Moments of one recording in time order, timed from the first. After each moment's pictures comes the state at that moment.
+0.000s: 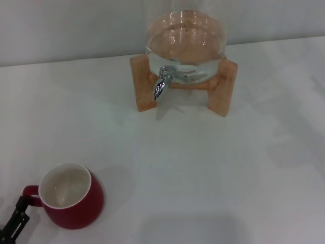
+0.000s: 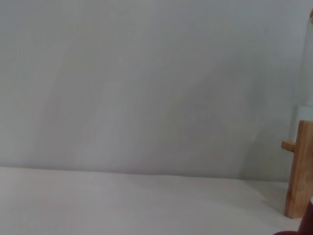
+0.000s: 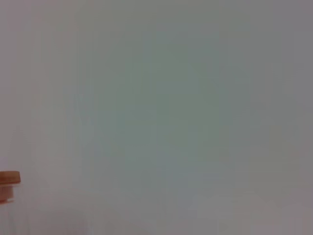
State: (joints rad) left arm -0.11 -2.08 0.37 -0.06 -1.63 -1.48 2.76; right arm 0.19 2.00 -0.66 -0.67 2.08 1.26 -2.01
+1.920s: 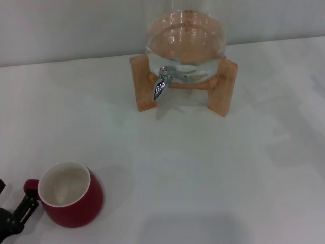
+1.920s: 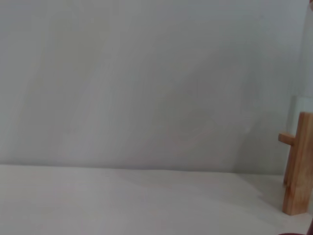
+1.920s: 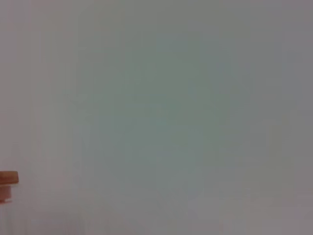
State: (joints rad) left arm -0.18 -2.08 0.37 -0.05 -1.61 -1.40 2.72; right arm 0.19 2.01 -0.66 -0.67 2.08 1.26 -2.02
